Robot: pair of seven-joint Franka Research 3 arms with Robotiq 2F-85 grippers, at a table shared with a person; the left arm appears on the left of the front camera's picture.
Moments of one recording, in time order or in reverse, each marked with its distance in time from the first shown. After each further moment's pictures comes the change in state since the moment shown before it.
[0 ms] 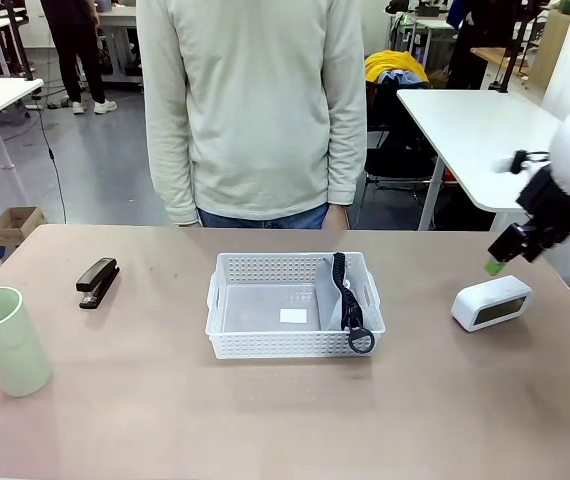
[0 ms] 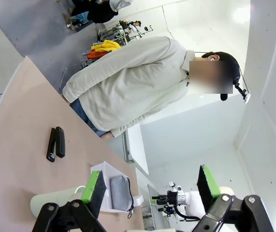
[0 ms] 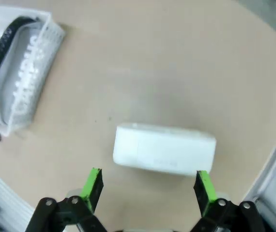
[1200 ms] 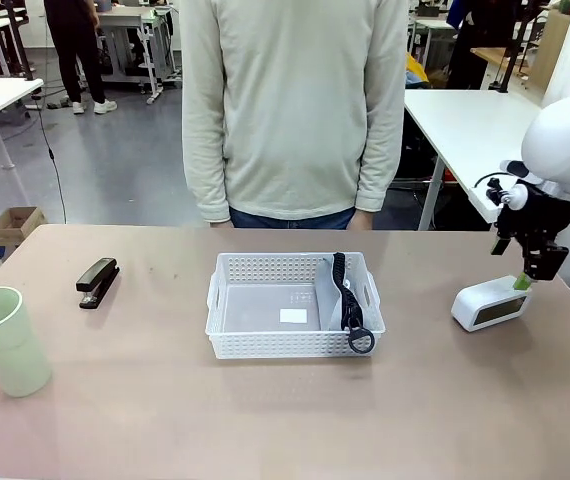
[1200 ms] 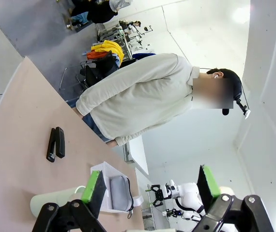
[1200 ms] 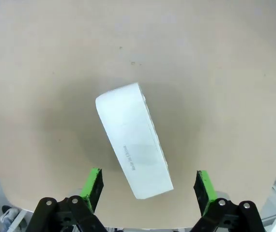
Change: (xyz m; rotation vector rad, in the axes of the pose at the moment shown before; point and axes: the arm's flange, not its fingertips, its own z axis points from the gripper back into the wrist) left arm 0.000 0.000 0.000 -0.001 -0.001 -0.001; right arm 0.025 -0.034 -0.032 0.108 0.144 1.083
